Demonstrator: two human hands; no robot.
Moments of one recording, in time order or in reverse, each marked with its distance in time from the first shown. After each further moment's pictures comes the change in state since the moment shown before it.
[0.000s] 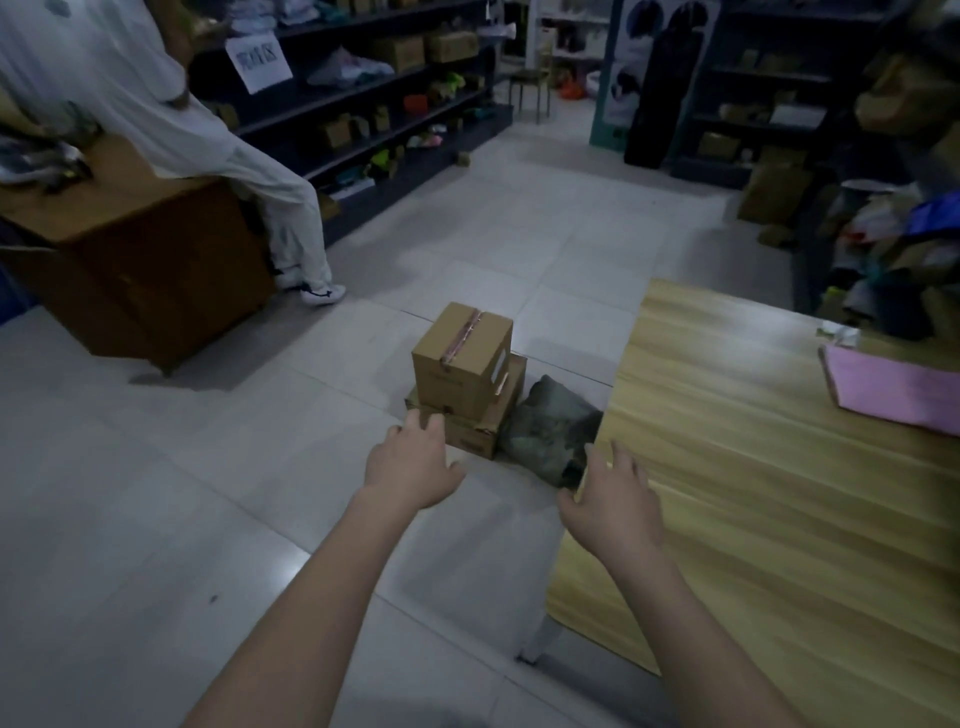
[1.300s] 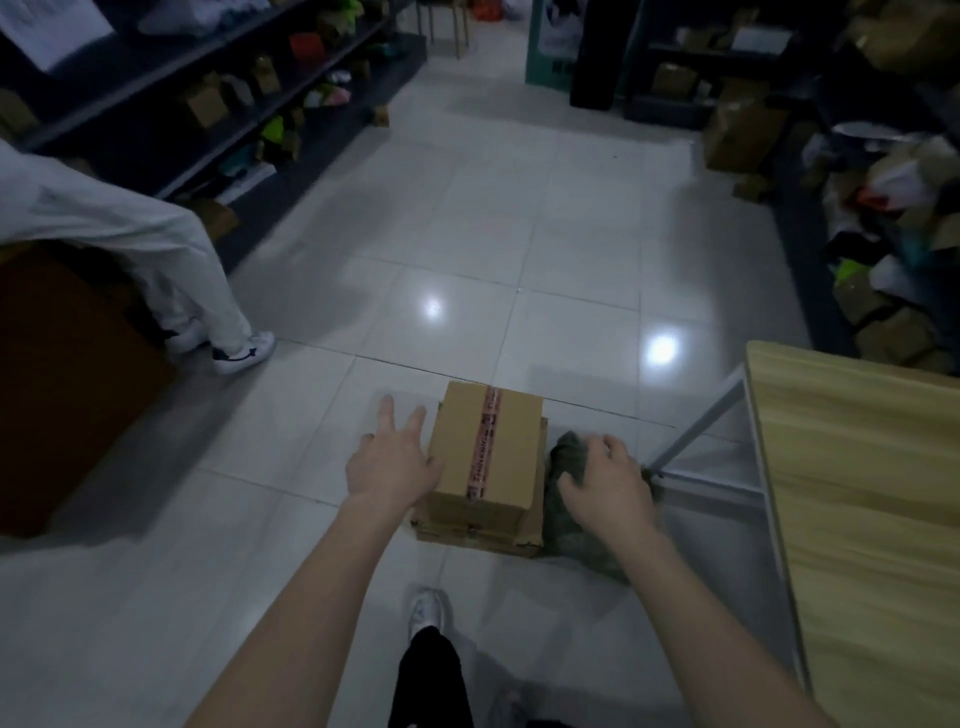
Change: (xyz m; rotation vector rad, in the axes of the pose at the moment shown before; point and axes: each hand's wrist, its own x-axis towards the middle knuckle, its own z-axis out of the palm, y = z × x) left_hand 0.590 -0.186 -0.111 0.014 -0.089 0.026; right_hand 0.521 -0.262 0.029 0.124 -0.041 0.256
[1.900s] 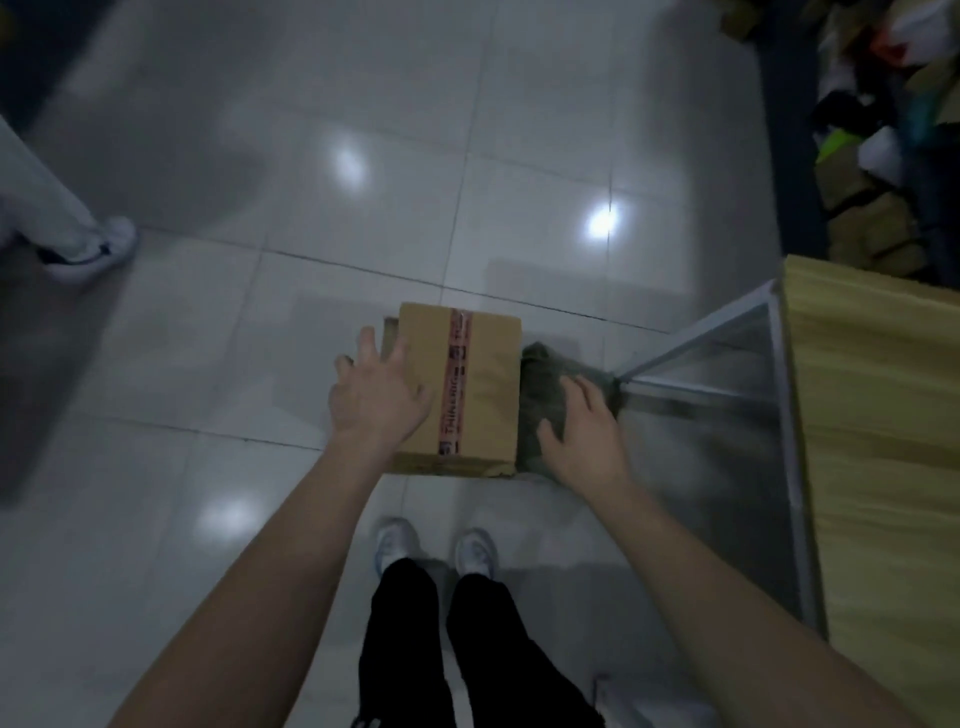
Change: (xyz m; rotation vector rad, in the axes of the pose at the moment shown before) left_hand 0.207 -0.009 0.104 -0.050 -0.061 0.108; right_hand 0.145 -0.012 0.109 0.000 -0.117 0.104
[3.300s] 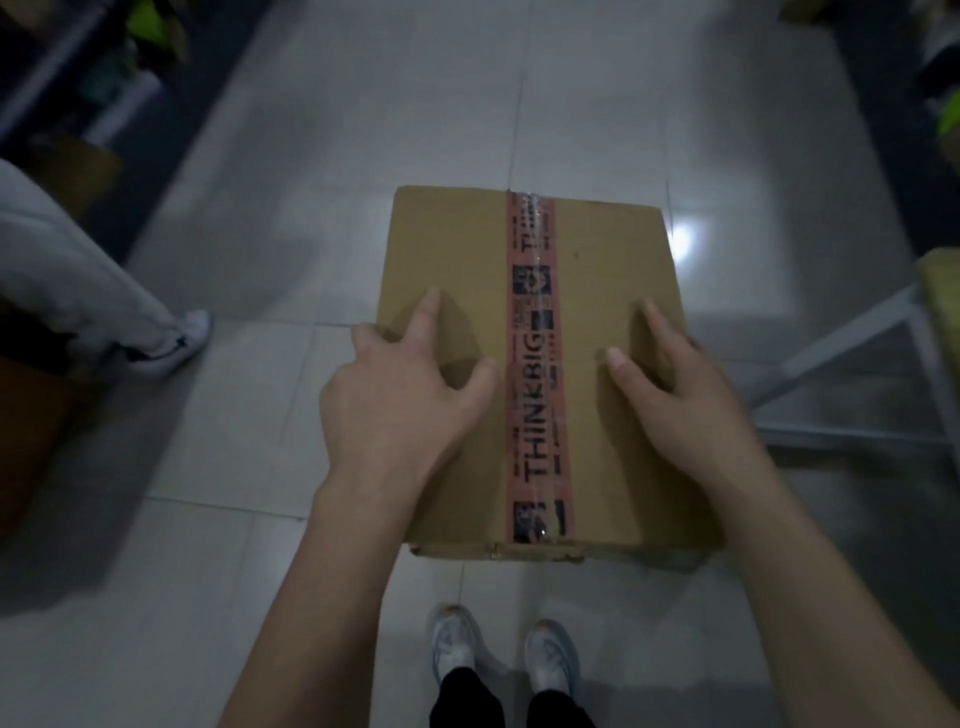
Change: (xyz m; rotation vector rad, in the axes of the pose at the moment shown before) left_hand 0.018 0.095 -0.080 0.078 0.260 0.009; right_hand 0.088 0.012 -0.085 0.507 0.115 -0.015
